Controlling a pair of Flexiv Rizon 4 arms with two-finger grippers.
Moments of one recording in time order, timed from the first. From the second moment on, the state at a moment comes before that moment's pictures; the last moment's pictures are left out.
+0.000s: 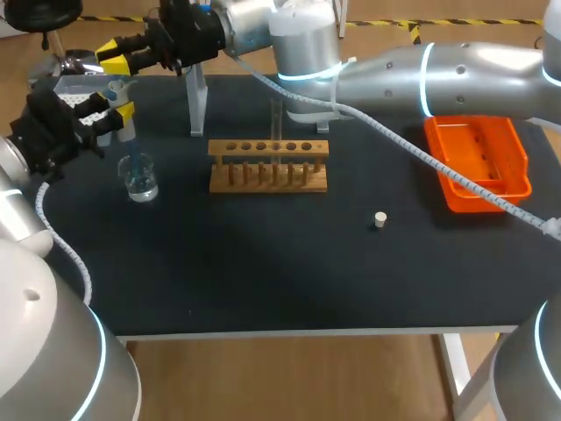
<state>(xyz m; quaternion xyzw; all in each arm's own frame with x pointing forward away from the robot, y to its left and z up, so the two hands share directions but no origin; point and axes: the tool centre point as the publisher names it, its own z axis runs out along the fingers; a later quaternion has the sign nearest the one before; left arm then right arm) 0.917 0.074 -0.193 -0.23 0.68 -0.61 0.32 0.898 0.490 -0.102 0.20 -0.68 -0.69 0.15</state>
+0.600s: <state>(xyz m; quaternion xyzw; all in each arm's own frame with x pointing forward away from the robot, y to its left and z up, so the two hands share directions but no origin) 0.917 0.074 -0.193 -0.23 0.68 -0.61 0.32 0.912 0.381 -0.098 0.16 -0.73 -0.66 0.10</state>
